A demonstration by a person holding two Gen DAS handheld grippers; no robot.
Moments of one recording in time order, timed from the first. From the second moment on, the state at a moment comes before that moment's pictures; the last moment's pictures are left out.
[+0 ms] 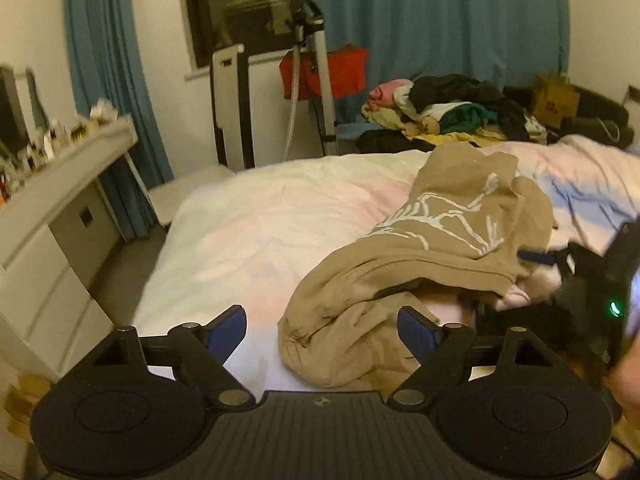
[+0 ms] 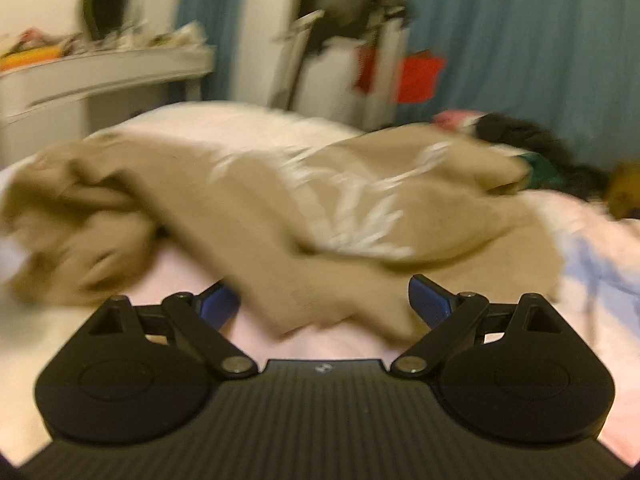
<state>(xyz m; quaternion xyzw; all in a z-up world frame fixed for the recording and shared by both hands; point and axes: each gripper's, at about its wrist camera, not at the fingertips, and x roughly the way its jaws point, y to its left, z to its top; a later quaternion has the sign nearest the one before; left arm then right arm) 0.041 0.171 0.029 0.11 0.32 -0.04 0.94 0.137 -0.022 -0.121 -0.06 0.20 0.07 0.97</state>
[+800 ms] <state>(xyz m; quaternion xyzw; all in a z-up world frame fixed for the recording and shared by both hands) 0.071 -0.025 -0.038 0.25 0.08 0.06 0.96 0.140 -0.185 -0.071 0.26 0.19 0.00 0.95</state>
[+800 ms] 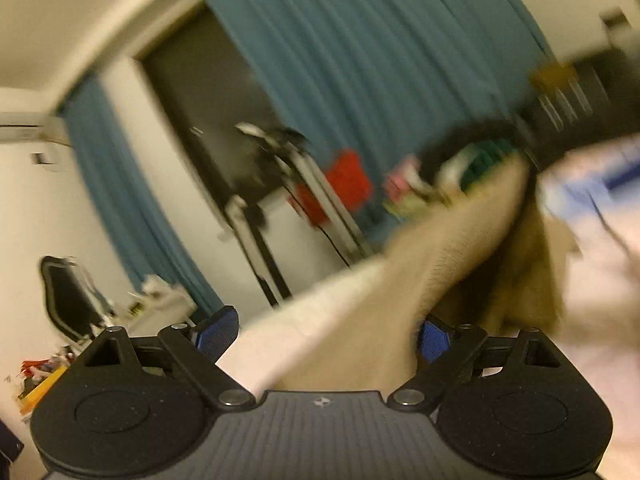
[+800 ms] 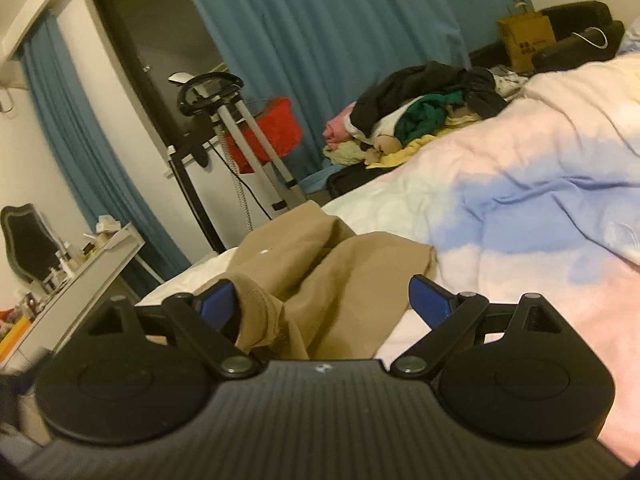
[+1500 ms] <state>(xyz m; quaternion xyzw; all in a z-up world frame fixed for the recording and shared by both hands) 0.048 0.060 0.003 0.12 0.11 0.06 0.98 0.068 -0.159 -0.022 0.09 -0.06 -0.13 0.99</state>
